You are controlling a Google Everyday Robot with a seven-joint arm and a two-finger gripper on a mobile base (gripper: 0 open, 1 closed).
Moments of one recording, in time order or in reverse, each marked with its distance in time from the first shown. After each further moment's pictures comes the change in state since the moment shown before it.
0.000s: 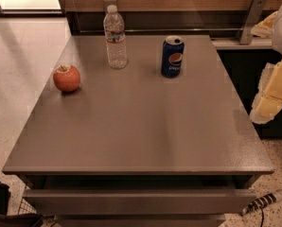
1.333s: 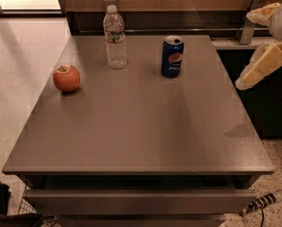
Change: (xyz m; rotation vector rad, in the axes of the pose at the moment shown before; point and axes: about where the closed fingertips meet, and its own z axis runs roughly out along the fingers) arm 0.001 -0.091 0.042 0.076 -0.373 0.044
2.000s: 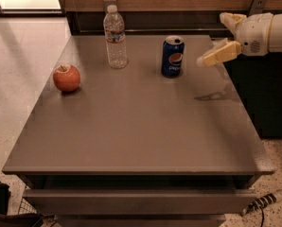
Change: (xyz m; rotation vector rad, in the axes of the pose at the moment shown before) arm -0.018 -0.085 0.092 0.084 -0.521 0.181
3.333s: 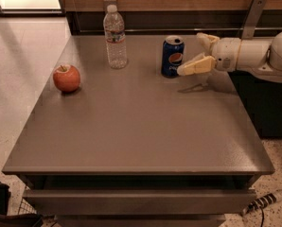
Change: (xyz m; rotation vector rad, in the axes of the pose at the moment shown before) arm 0.034 0.009 0.078 -0.109 -0.187 0.150
